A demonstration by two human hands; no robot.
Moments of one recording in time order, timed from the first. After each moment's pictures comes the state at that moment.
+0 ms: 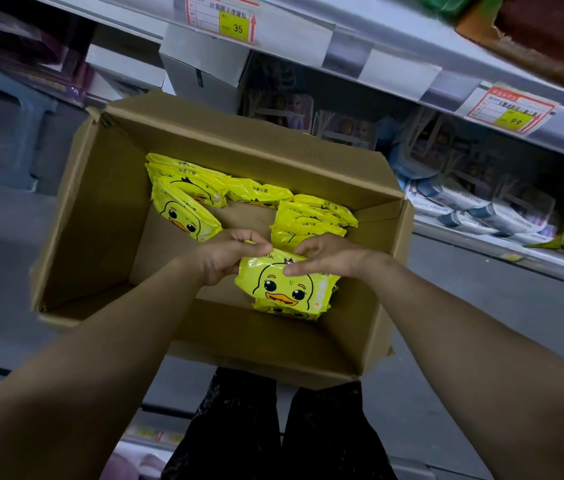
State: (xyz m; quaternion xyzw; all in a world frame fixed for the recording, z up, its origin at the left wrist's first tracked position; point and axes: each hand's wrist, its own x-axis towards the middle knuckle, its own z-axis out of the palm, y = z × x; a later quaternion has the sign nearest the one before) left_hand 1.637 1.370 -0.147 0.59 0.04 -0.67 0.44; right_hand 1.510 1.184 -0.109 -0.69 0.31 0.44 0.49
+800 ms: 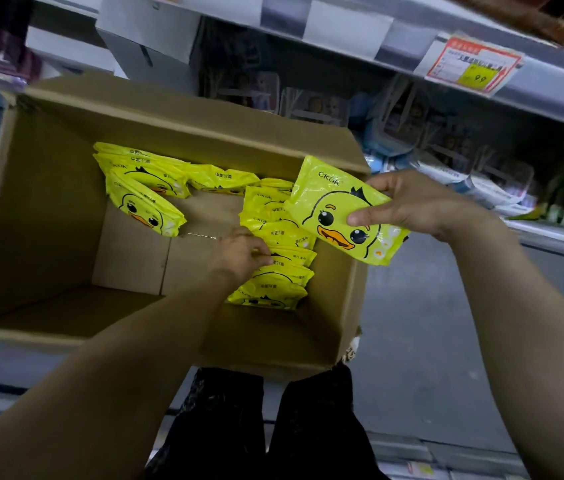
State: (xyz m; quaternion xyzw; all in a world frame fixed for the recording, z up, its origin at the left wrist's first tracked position) left_hand 1.565 1.339 -0.221 0.82 -0.28 -0.45 0.21; right_hand 1.461 1.078 -0.035 -0.69 0.39 0.27 0.55
